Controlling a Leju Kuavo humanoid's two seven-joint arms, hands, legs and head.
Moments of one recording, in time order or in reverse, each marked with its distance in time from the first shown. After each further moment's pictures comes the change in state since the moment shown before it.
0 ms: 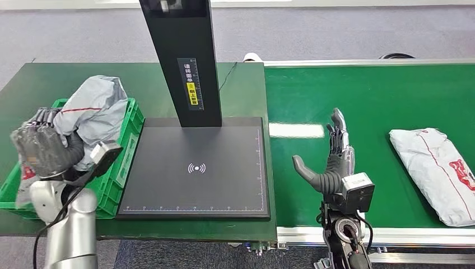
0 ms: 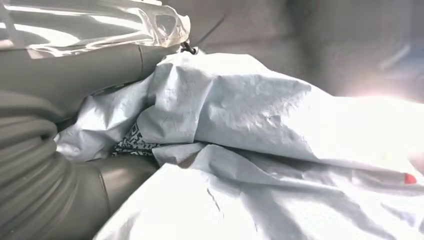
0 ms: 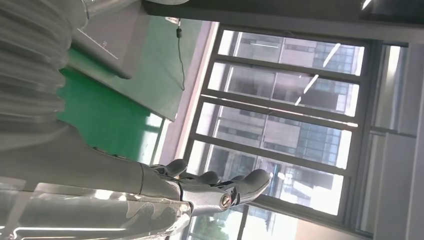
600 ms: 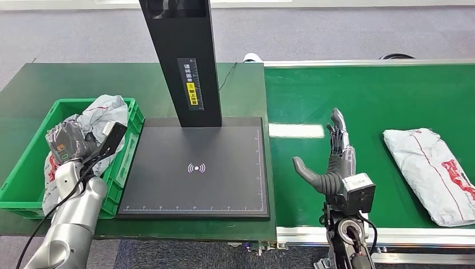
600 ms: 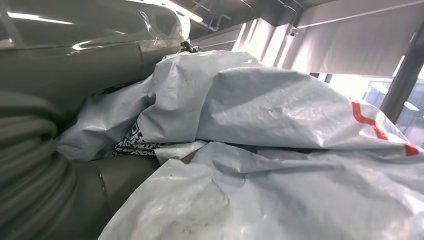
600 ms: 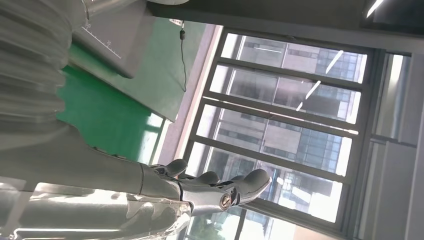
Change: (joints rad) left arm -0.209 0.188 -0.062 0.609 -0.086 0.001 0.433; right arm 0.008 -0.003 -0.015 -0.026 0.030 0.034 0.019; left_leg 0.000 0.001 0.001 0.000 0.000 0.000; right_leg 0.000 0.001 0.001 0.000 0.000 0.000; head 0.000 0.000
